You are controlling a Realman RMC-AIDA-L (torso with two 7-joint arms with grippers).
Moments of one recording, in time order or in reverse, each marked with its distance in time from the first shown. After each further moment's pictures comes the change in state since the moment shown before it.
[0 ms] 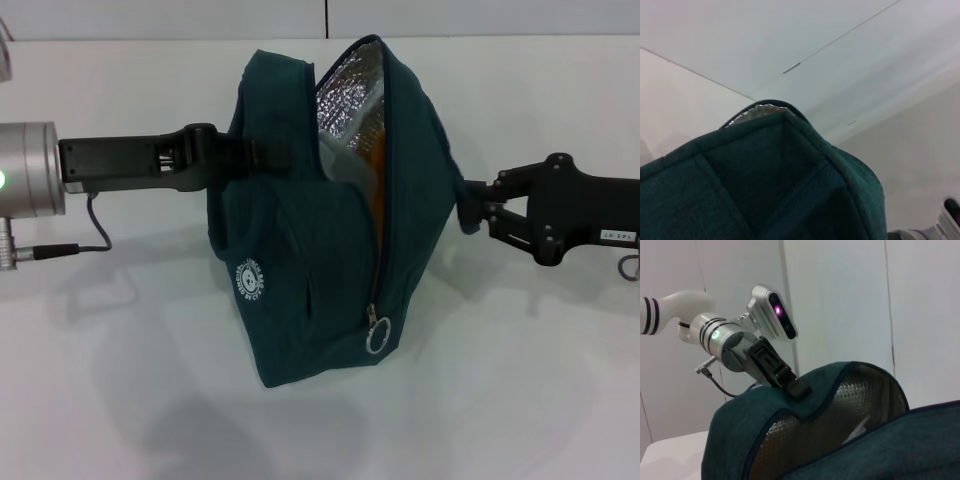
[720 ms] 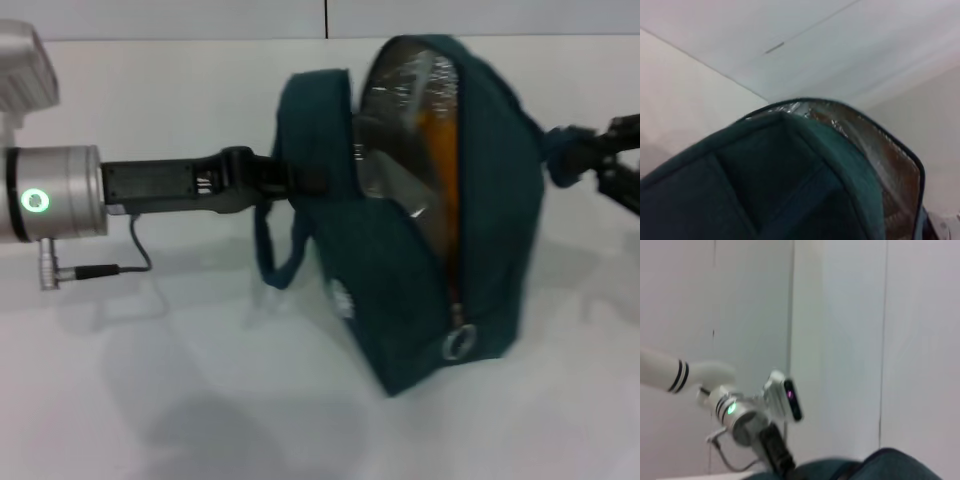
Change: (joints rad) left arm -0.044 -0.012 0.006 -0.152 -0.012 -0.001 0.078; right arm -0.123 0.006 0.234 -0.230 0.009 -0.249 0.001
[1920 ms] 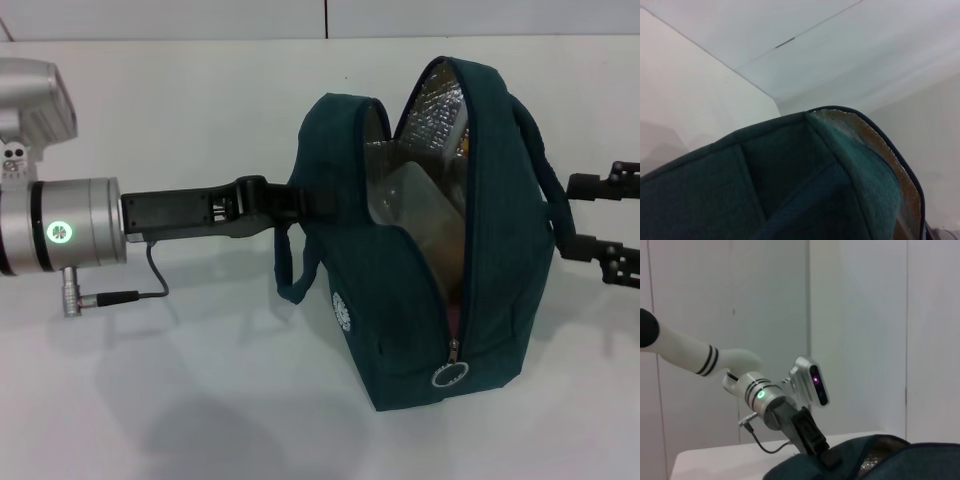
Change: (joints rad) left arm -0.001 -0.008 -0.001 -0.120 0.004 -0.043 0.093; right arm -0.030 -0.007 0.030 -0.017 -0.114 -0.086 0.010
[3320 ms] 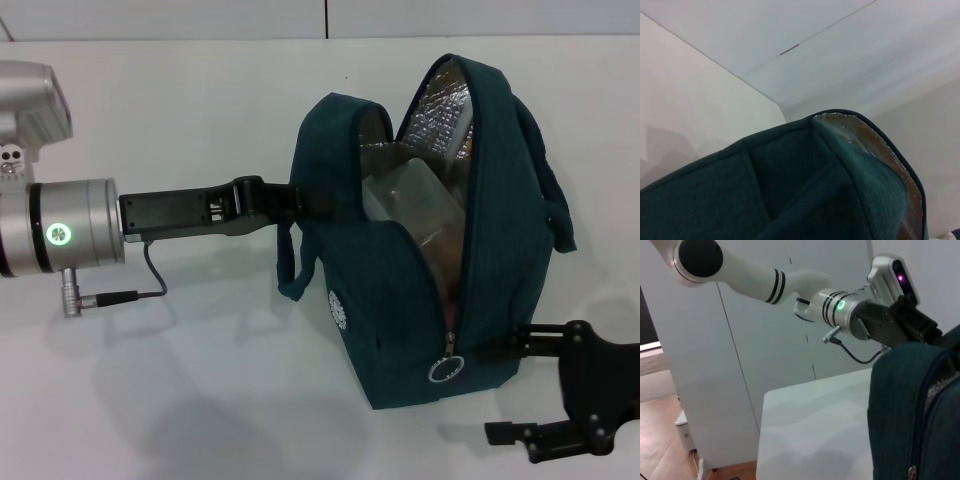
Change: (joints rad) left arm 0.008 0.000 0.001 -0.001 -0.005 -0.018 0.025; right arm 0.039 0.024 -0.192 0.286 -0.172 0.077 -0.140
